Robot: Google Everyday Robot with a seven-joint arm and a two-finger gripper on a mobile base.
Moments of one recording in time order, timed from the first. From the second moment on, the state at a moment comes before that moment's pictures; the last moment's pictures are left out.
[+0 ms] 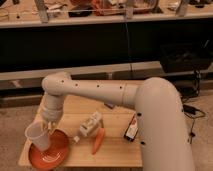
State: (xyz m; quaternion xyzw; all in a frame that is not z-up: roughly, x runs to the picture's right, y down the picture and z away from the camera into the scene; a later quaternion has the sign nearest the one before) arm -0.274 0.201 0.684 -0.26 -0.50 -0.56 0.61
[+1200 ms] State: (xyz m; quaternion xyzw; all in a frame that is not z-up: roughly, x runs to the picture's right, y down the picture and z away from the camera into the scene) arm -0.280 0.199 0.687 -0.27 -0.49 -0.55 0.62
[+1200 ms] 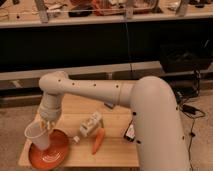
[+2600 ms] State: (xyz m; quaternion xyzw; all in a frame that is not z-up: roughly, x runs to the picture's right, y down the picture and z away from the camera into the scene) arm -0.289 0.196 0.692 -0.29 -0.48 -0.56 0.62
